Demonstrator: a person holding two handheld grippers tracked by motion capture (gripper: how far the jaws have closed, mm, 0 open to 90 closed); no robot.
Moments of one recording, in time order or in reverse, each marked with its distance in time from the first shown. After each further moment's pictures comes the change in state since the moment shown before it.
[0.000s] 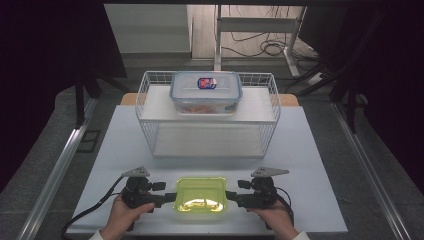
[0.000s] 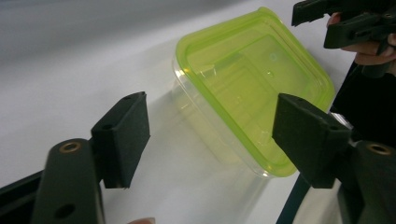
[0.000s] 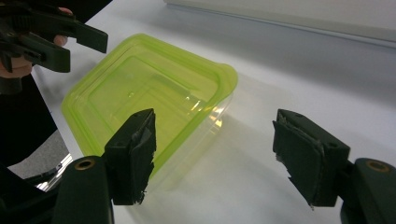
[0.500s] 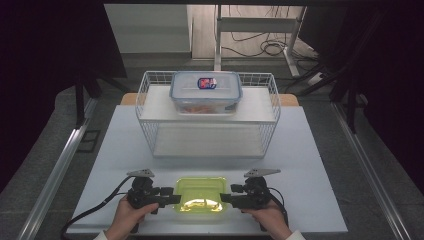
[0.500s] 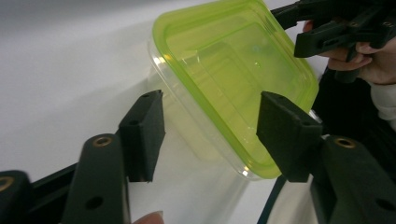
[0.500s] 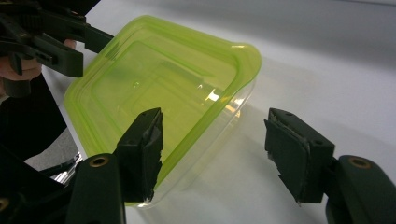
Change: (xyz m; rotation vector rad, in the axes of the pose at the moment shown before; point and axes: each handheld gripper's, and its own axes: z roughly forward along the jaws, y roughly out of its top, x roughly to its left) left arm 0.002 -0.003 0.015 0.040 -0.094 -0.062; right arm 0.002 -0.003 0.018 0.064 0.046 0.045
